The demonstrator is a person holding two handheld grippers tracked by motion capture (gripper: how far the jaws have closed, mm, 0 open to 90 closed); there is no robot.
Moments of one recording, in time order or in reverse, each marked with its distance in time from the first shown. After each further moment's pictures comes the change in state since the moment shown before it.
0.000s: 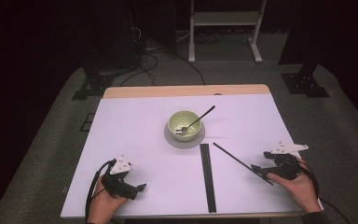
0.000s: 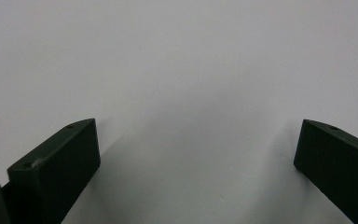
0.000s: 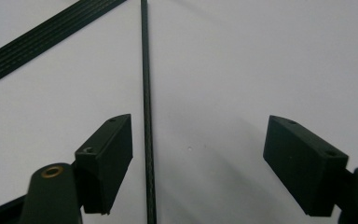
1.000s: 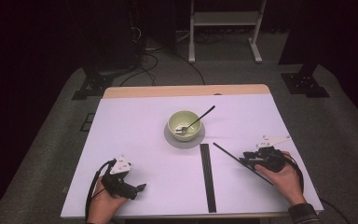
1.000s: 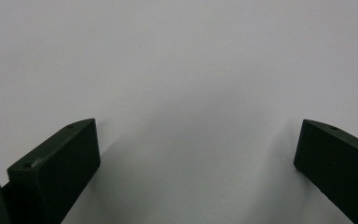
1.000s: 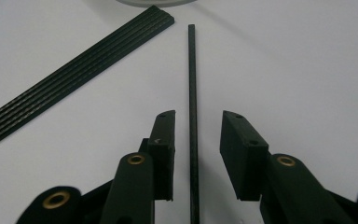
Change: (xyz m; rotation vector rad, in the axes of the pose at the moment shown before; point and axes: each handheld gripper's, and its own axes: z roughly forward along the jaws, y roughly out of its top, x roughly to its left) left arm 0.000 0.000 0.000 0.000 -0.001 -0.002; right arm 0.012 0.030 0.026 0.020 0.136 -0.038
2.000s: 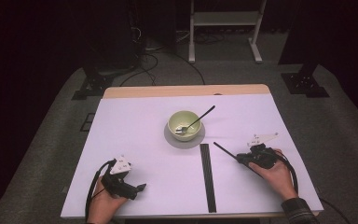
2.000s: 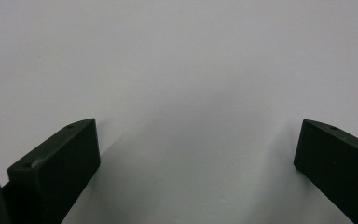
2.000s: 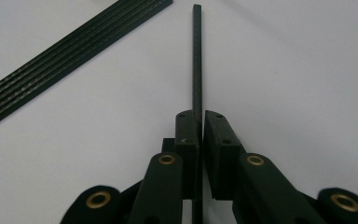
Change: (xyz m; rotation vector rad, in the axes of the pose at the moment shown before) left arm 0.000 0.000 0.000 0.000 0.000 0.001; right arm -0.002 0.007 0.023 0.079 0.003 -0.014
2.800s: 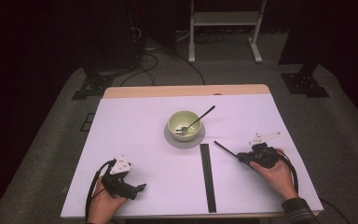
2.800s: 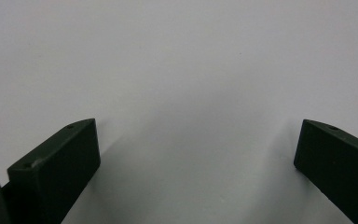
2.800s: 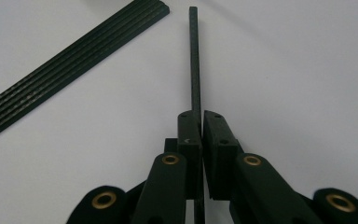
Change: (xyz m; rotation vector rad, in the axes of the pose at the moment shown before) left arm 0.000 0.000 0.000 0.000 0.000 0.000; right arm -0.001 0.002 -0.006 -0.022 -0.004 0.016
